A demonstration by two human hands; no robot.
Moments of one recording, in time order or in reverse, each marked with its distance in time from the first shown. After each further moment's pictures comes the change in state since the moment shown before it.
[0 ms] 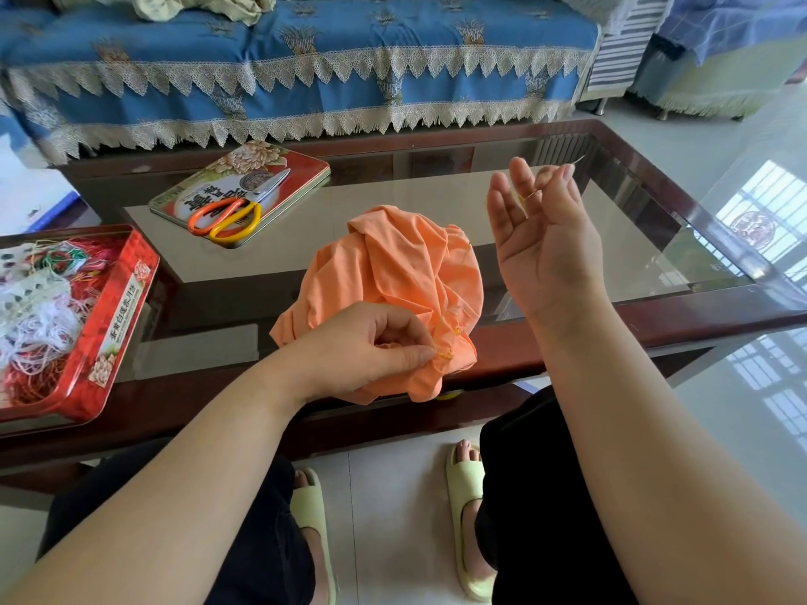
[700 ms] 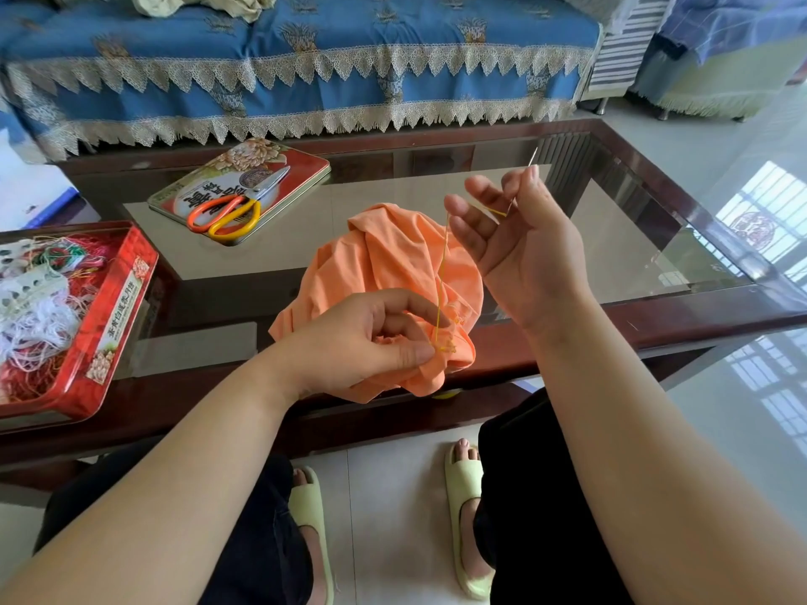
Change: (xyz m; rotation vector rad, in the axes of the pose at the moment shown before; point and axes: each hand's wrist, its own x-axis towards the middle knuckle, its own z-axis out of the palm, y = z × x) left_hand -0.007 0.010 -0.003 -0.098 -0.035 0.080; right_hand -0.010 0.005 0.007 -0.115 -0.201 0.165
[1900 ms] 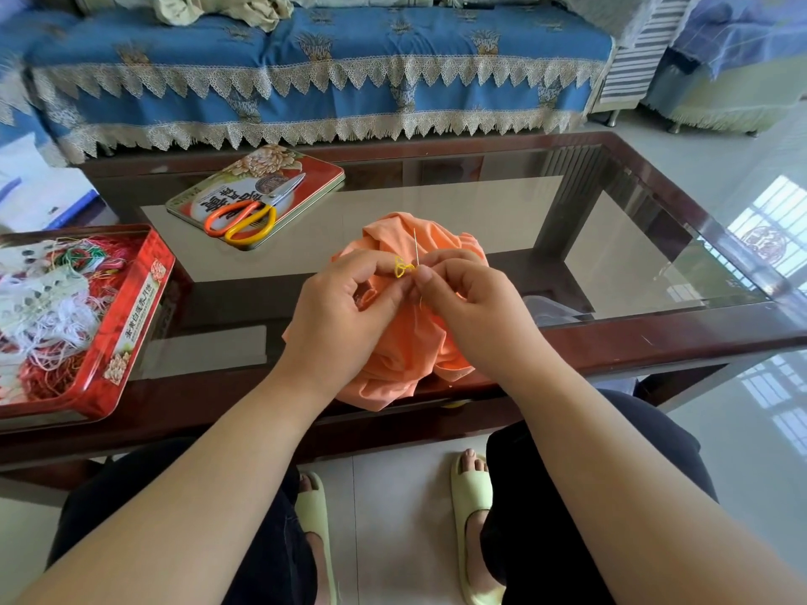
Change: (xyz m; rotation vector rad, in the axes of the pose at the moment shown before) left_hand 0.005 -0.014 -0.004 0.313 0.742 0.390; right_hand -0.033 0.036 0.025 -1.191 -0.028 -0.018
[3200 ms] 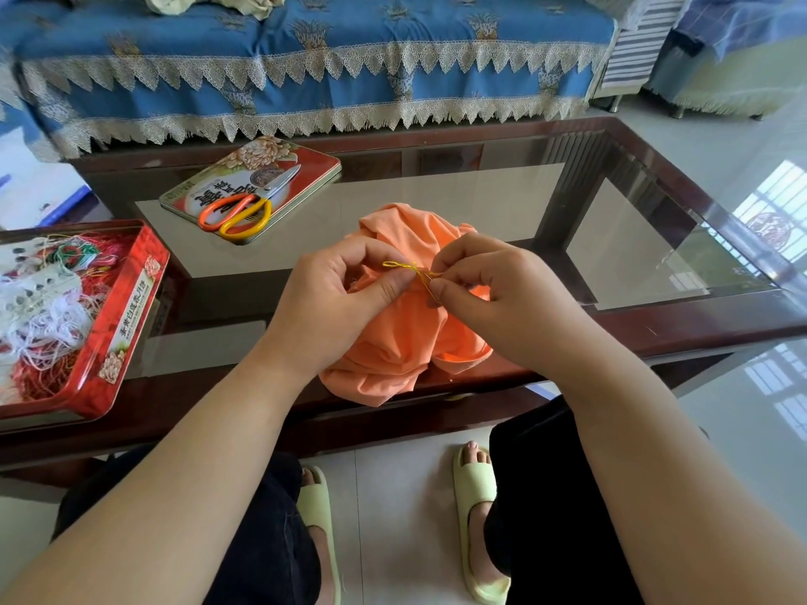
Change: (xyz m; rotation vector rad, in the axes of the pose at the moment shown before) left_hand 0.010 -0.001 -0.010 -0.172 -0.149 -0.172; right_hand 0.003 -0.001 -0.029 -0.404 -0.125 -0.237
